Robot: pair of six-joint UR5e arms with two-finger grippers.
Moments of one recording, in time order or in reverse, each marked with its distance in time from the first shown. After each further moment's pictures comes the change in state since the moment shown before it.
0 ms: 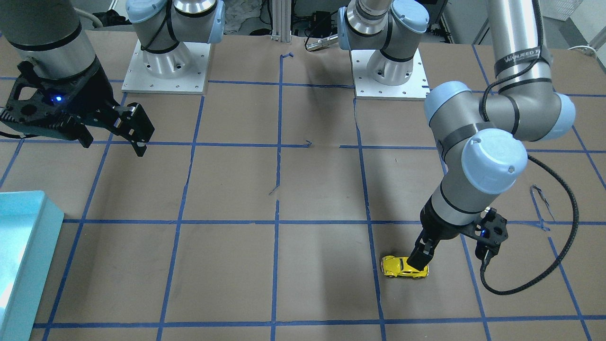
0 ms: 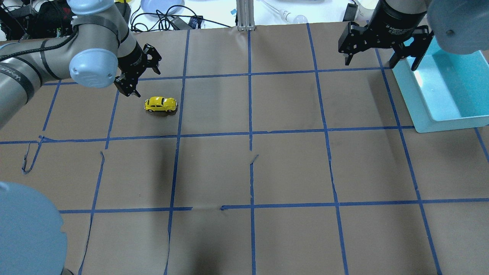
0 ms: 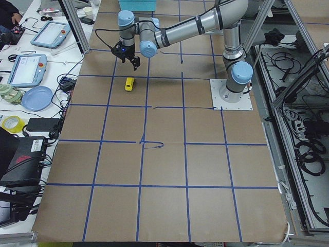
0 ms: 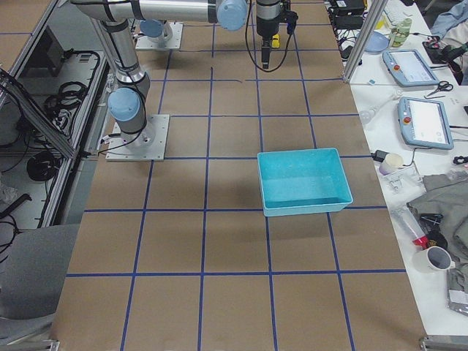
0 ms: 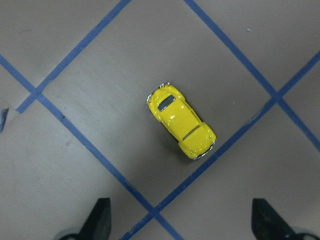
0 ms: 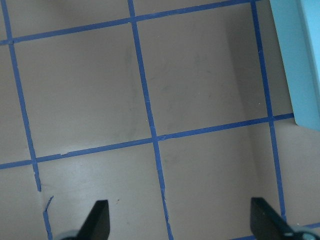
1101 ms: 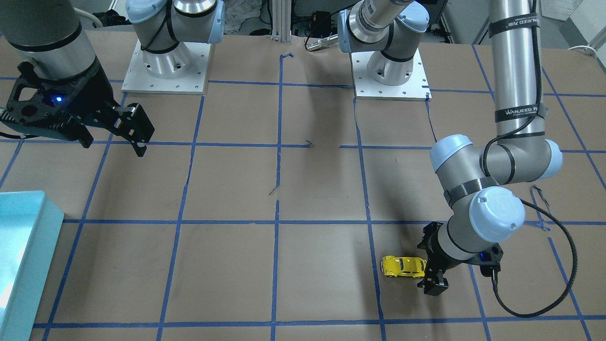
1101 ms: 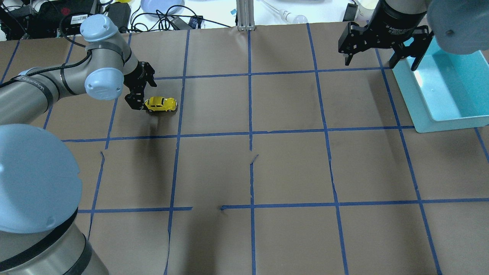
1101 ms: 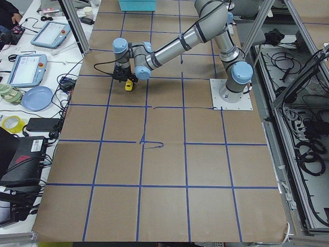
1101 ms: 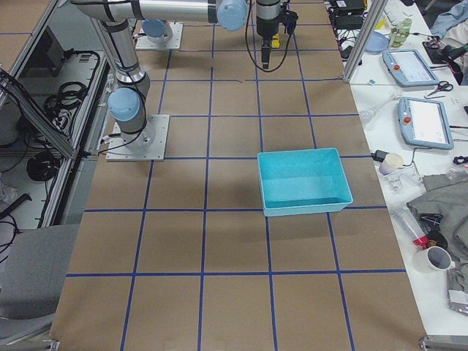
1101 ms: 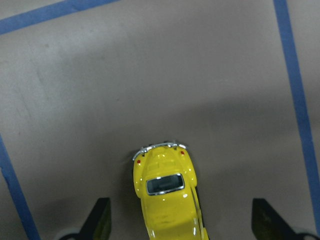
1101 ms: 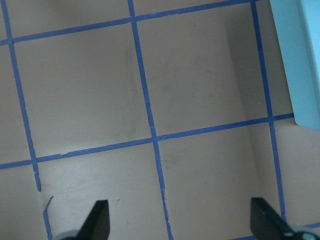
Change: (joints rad) left arm 0.070 -0.143 -0.002 0.080 -0.039 -0.278; right arm 0.000 0.000 0.001 0.000 0.000 -0.001
